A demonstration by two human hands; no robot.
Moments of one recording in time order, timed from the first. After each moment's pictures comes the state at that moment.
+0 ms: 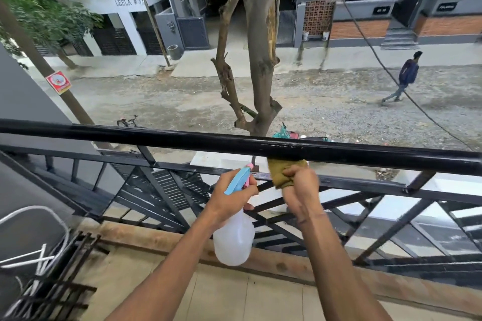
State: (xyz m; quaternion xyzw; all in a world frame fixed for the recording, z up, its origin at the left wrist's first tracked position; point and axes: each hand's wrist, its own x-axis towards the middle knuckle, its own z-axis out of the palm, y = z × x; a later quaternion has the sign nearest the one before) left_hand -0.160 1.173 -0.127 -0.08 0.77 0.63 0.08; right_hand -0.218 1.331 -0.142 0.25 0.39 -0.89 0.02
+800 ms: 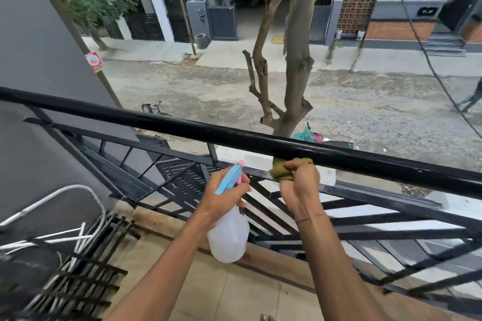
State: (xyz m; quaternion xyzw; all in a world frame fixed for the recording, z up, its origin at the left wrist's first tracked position) left_hand -0.175 0.961 -0.143 -0.11 0.74 0.66 0.02; right_hand -0.245 1.120 -0.127 0.20 0.37 -0.91 0.05
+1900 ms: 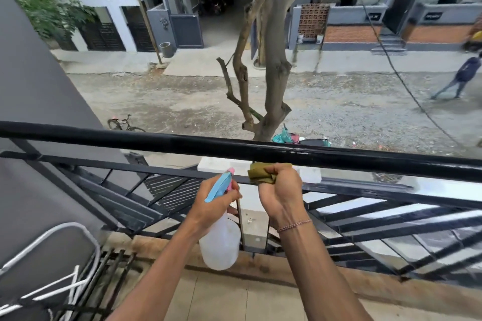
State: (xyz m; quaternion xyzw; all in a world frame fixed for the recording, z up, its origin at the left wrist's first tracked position) left_hand -0.200 0.785 -0.138 -0.08 0.75 0.66 0.05; right_hand -0.231 0.930 -0.087 0.25 0.33 -0.91 0.05
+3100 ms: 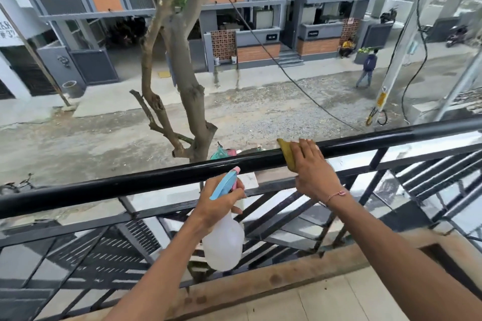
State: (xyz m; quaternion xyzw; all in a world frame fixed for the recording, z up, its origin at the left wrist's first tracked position) left_hand -0.213 1.065 -0.107 0.10 0.75 0.64 0.14; right_hand -0.211 1.332 -0.117 0.03 1.00 -0.01 -0.08
